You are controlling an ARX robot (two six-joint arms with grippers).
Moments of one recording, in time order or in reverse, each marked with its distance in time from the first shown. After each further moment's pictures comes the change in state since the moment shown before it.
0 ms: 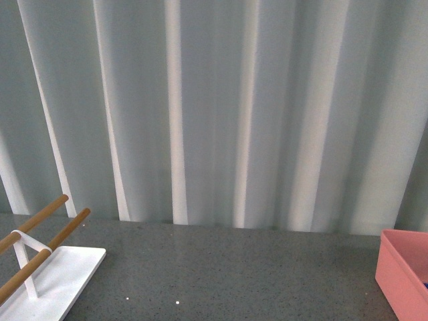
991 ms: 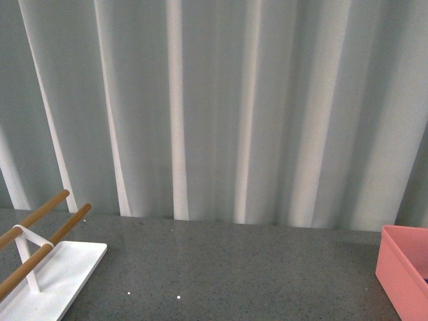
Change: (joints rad) left arm 0.000 0.000 0.000 0.000 0.000 0.000; right arm 0.215 -0.618 -0.564 0.060 0.207 0.005
